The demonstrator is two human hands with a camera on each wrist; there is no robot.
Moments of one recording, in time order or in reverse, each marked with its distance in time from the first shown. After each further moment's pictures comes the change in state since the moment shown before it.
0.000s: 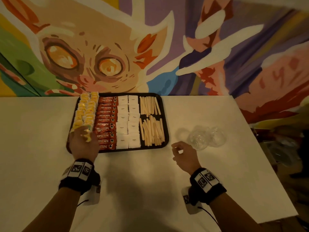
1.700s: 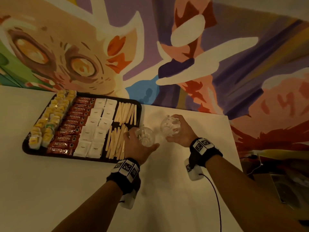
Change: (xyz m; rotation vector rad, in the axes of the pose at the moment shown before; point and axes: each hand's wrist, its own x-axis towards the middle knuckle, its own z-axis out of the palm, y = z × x) left_hand -0.137 0.169 0.212 -0.014 -0.424 -0.110; right_hand 0.205 0.023 -0.134 0.081 -0.337 -0.269
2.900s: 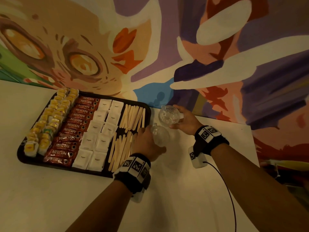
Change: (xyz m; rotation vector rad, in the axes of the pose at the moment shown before) left_hand 0.078 0.008 0.013 0.331 -0.196 0.043; right_hand 0.120 -0.014 0.006 0.007 -0.115 -0.014
